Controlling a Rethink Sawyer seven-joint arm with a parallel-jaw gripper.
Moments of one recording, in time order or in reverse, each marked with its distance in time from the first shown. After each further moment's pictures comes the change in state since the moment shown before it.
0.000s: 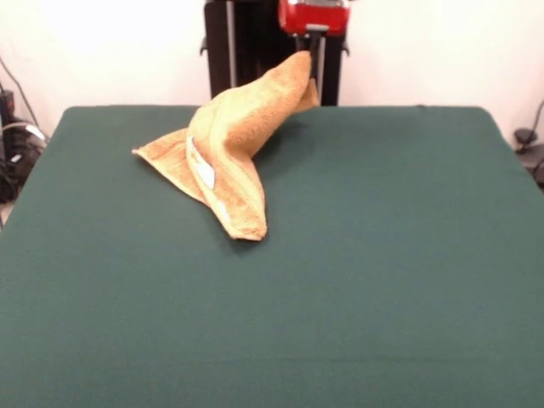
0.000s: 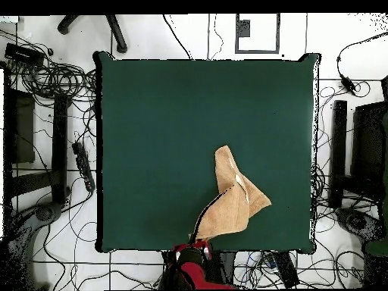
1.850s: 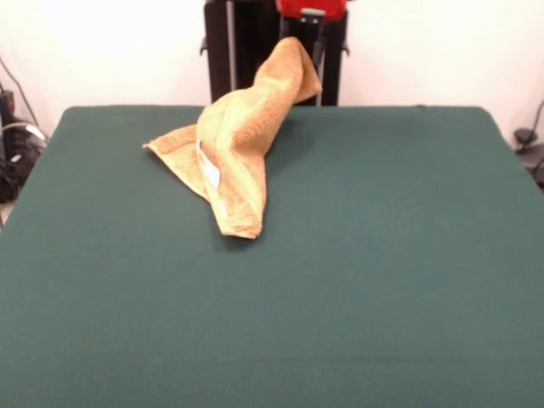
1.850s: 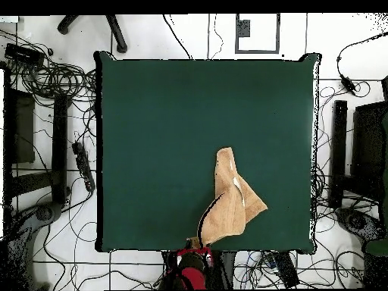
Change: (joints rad) arm 0.017 -0.084 -0.029 0.035 0.037 0.069 0.036
